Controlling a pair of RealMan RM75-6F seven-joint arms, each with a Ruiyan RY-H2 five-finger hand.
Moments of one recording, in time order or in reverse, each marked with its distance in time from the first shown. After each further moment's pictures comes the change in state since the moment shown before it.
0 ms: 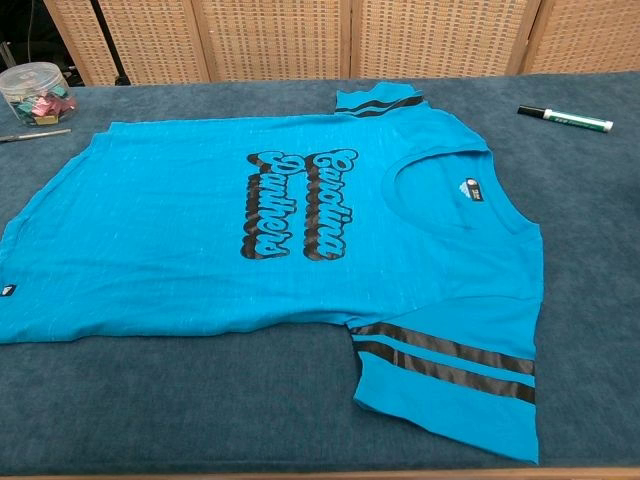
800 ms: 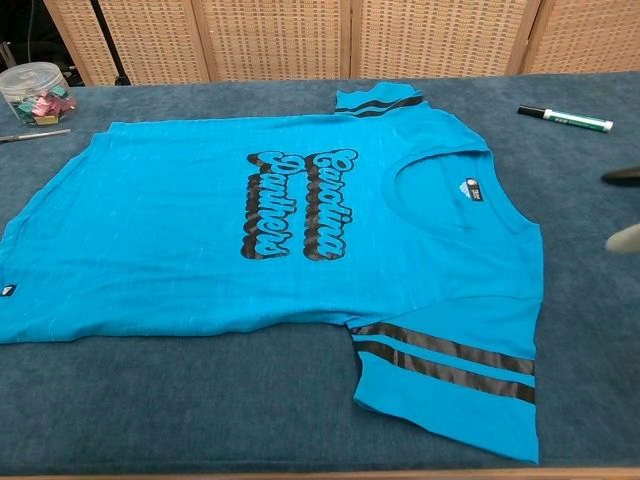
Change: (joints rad) left arm -0.001 0.001 -0.010 -0.012 -0.020 -0.009 0.005; right arm 0.140 -0.123 -0.113 0.179 -0.307 -0.115 -0.015
